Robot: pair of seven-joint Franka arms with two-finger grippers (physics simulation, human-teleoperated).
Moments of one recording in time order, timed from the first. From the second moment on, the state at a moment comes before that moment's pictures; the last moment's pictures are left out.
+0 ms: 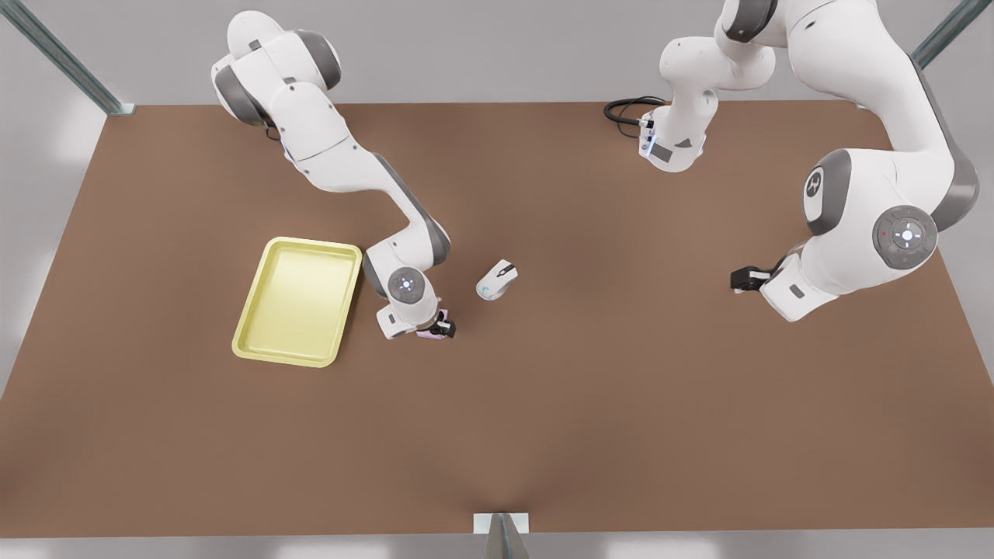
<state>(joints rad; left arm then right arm) -0.10 0.31 0.00 -1.33 0.03 1.45 0.03 0.55 0.69 0.03 -1.74 0.00 2.39 0.90</state>
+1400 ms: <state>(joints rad) -0.10 0.34 0.02 -1.30 0.03 1.45 0.07 0.55 0.69 0.03 -1.76 0.00 2.40 0.92</state>
